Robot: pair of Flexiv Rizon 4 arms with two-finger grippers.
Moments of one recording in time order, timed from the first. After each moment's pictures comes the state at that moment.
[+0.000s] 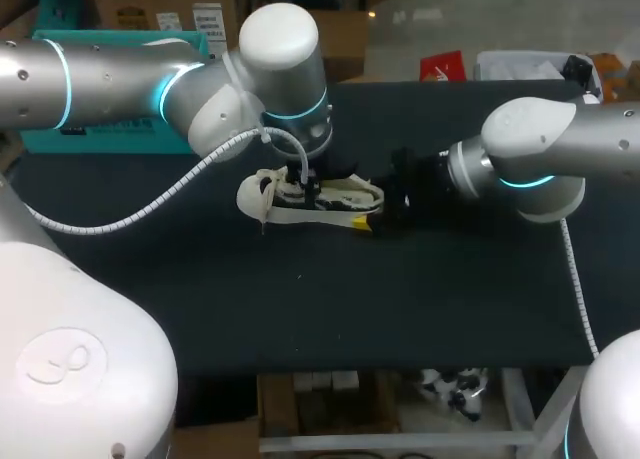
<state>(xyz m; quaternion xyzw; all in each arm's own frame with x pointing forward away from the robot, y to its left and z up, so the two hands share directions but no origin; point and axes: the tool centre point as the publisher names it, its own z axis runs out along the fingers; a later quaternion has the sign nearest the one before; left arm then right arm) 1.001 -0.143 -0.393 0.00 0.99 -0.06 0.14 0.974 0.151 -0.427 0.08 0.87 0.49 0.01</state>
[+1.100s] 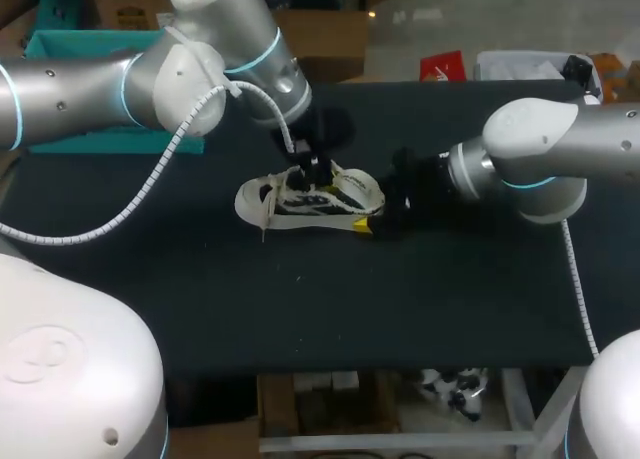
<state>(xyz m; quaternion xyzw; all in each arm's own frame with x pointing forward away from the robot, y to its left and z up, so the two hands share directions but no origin) 0.959 -0.170 -0.329 -0.02 0.98 -0.20 0.04 0.968 0.150 -0.426 0.07 0.87 0.49 0.01</state>
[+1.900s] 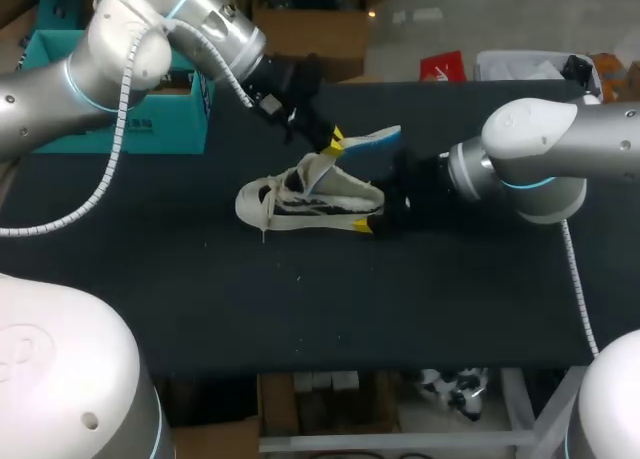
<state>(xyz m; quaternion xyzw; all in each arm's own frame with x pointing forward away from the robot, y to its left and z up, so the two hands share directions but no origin) 0.925 -0.190 -0.224 0.07 0.91 -0.39 -0.05 0.969 0.148 -0.426 0.08 0.87 0.48 0.01</state>
